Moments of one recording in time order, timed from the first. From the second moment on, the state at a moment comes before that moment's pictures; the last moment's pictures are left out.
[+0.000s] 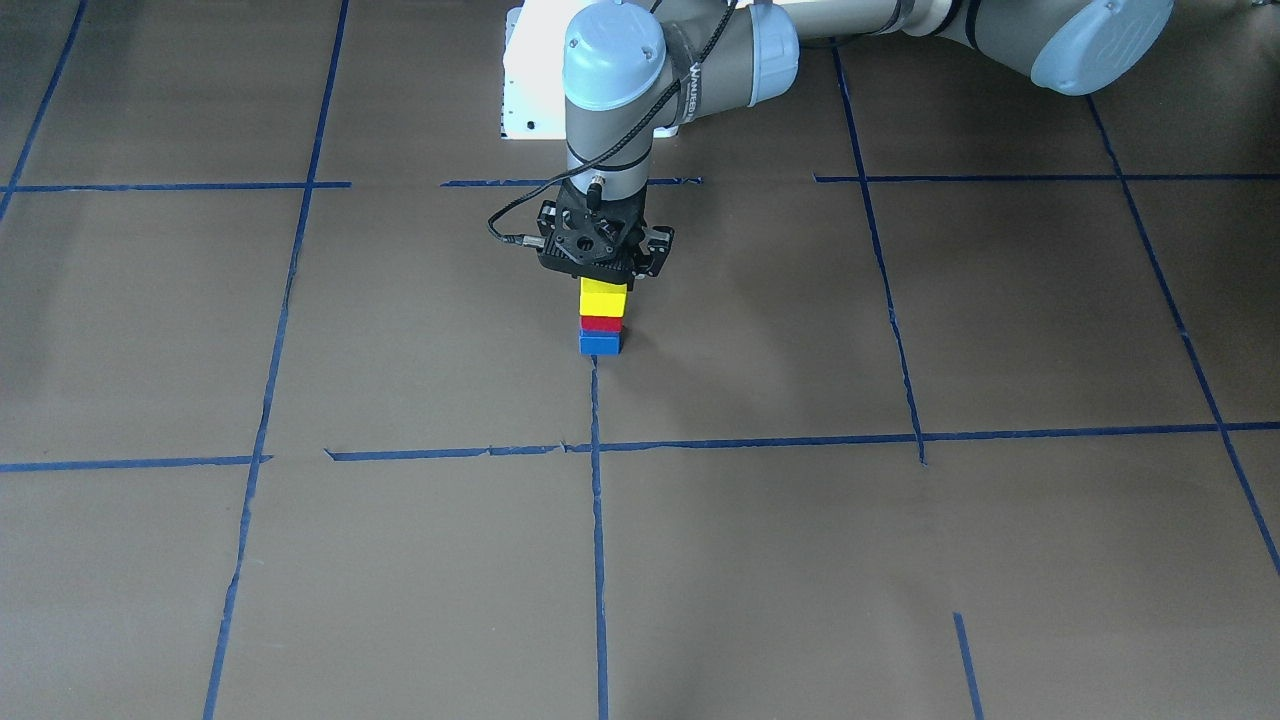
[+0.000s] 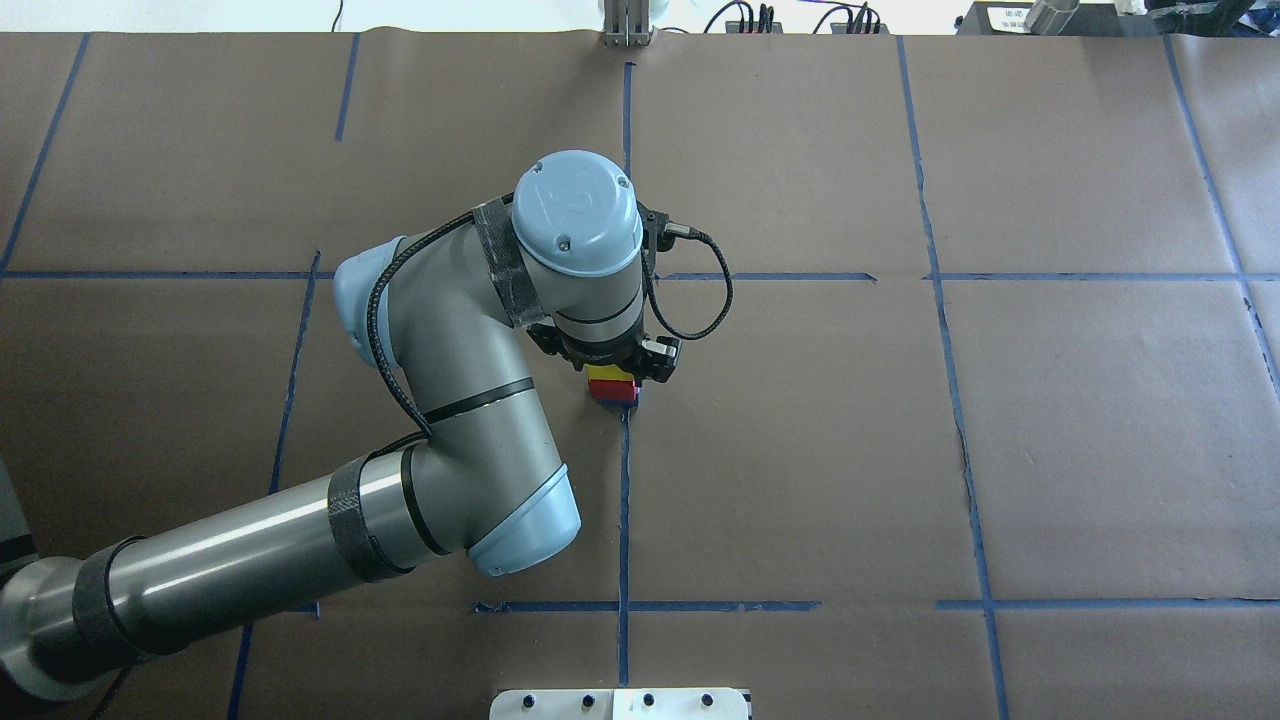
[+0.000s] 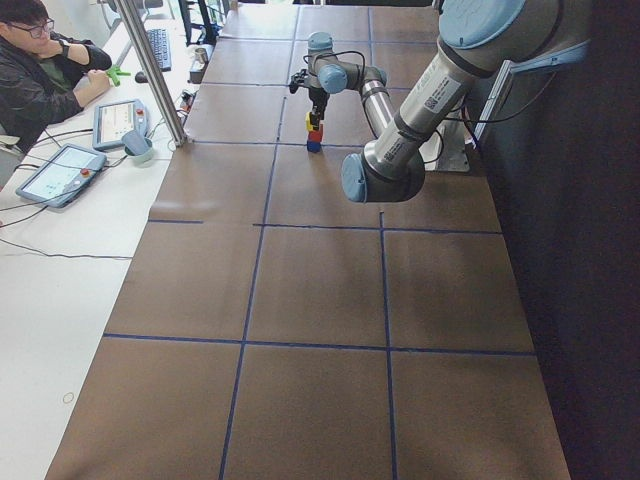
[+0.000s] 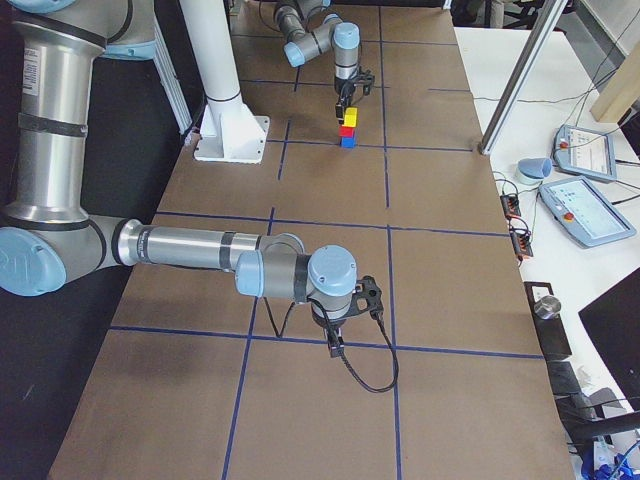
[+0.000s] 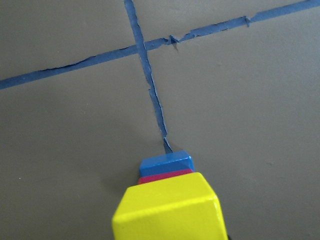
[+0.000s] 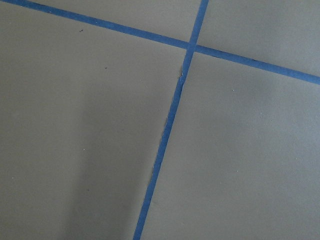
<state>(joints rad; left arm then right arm) -0.52 -2.46 -1.57 -1.47 -1.90 -0.95 1.60 -1.75 1.71 -1.56 2.39 -0.30</state>
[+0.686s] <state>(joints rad) -0.57 -2.46 -1.69 -1.36 -1.93 -0.94 1.60 -1.75 1.71 -1.56 2.39 -0.30</state>
